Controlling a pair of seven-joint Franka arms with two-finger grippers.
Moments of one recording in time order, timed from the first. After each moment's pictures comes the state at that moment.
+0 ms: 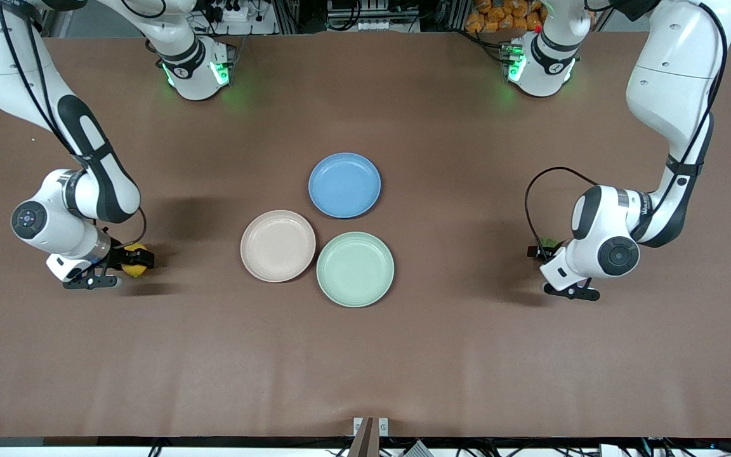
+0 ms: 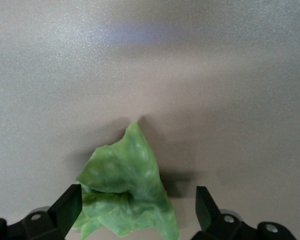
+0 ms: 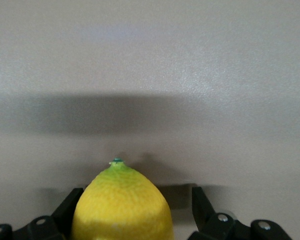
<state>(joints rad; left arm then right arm) 0.01 0.64 -0.14 -1.79 0.17 2.16 -0.06 -0.17 0.56 0.01 -2.02 0.00 2.59 -0.21</state>
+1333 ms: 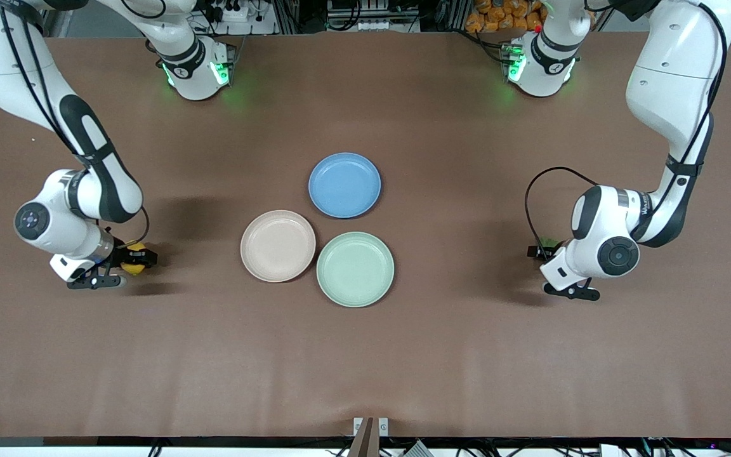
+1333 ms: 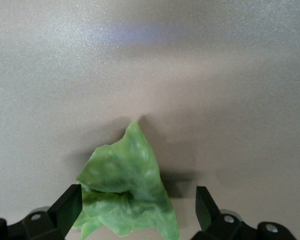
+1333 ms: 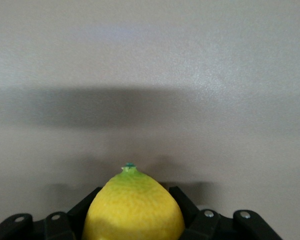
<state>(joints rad) 0.00 0.64 -0.14 -1.79 0.17 2.16 -0.06 -0.17 0.56 0.02 -2.00 0.00 2.53 -0.21</state>
